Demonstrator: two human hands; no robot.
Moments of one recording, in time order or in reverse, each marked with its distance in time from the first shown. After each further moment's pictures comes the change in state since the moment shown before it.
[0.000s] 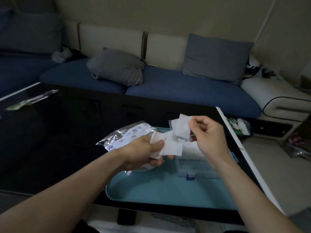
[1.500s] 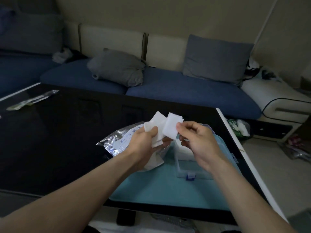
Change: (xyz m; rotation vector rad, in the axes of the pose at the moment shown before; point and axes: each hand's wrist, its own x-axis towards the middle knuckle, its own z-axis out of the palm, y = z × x) left_hand 0.008 0.020 0.026 -0.562 0.518 0.100; right_hand -0.006 -0.005 0.017 0.228 -0.148 0.267
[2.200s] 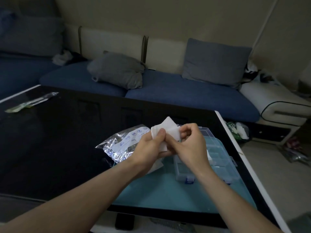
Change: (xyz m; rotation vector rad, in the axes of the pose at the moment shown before) left_hand -0.007 -0.009 0.003 0.218 -0.181 0.123; right_hand 0.000 0.019 0.017 -0.379 0.183 -0.291
